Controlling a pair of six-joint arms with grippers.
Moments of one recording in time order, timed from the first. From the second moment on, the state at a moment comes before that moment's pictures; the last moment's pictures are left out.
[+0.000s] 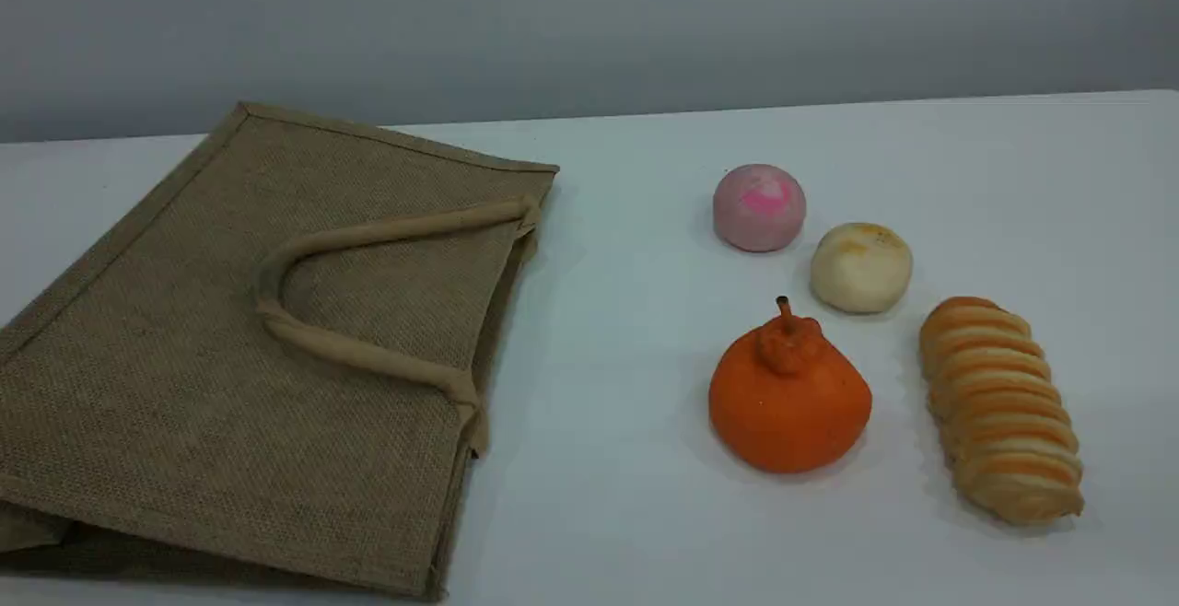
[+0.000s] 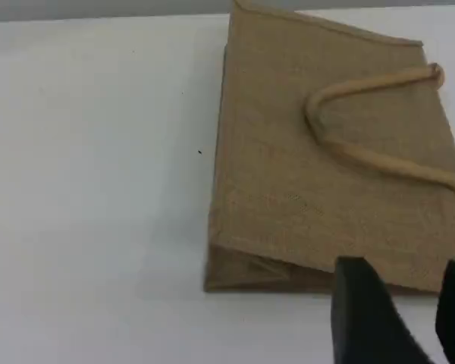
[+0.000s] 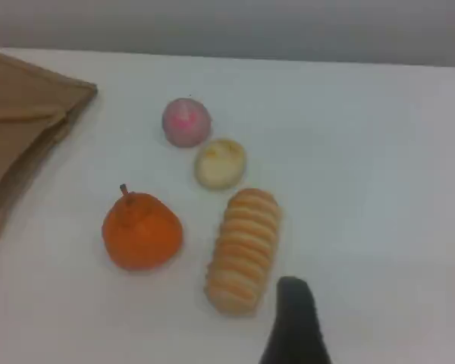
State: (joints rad) left arm 0.01 0.00 -0.51 -0.05 1.09 0.07; right arm 0.02 0.00 -0.51 0.11 1.07 -0.05
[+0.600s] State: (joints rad) left arm 0.01 0.00 -0.53 -0.05 1.09 0.05; right arm 0.02 0.00 -0.52 0.11 1.06 -0.05
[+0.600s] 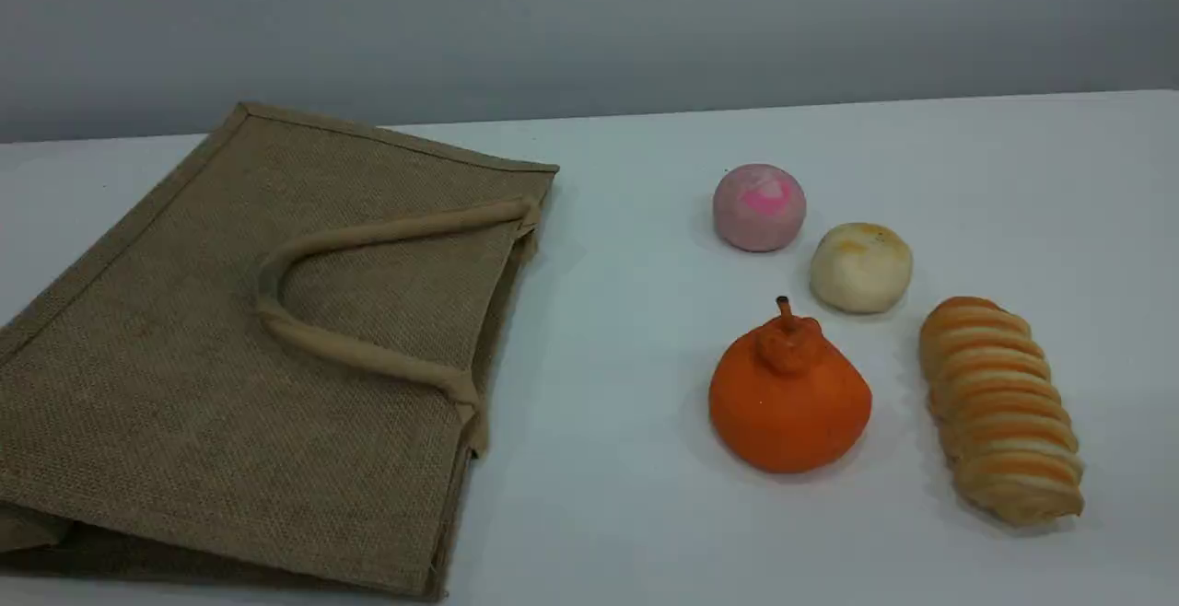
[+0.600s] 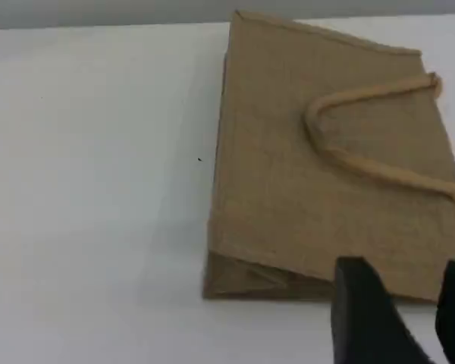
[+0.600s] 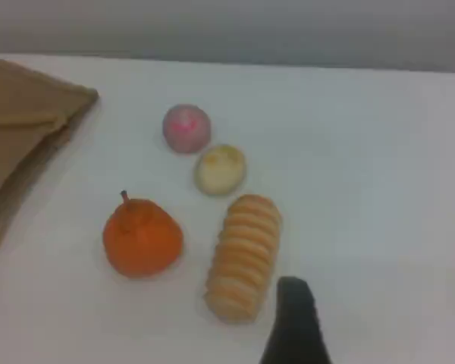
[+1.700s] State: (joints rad) left arm 0.01 0.93 -0.73 -0.06 0.66 0.08; right arm 0.02 0.89 -0.65 0.14 0.46 -0.12
